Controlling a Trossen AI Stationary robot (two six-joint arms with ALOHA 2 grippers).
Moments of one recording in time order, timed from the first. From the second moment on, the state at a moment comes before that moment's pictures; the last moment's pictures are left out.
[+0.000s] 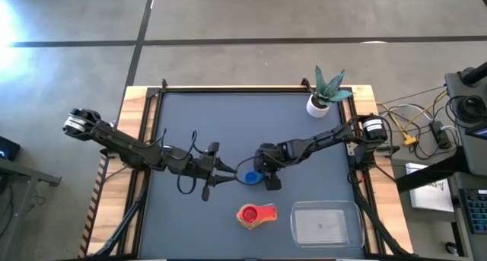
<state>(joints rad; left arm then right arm) -0.33 1.28 0.67 0.51 -0.19 -0.09 0.06 1.85 1.06 -0.28 -0.06 -0.04</state>
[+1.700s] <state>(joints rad) -0.33 1.02 0.61 0.35 -0.20 -0.12 0.16 1.66 1.07 -0.37 -0.05 0.07</state>
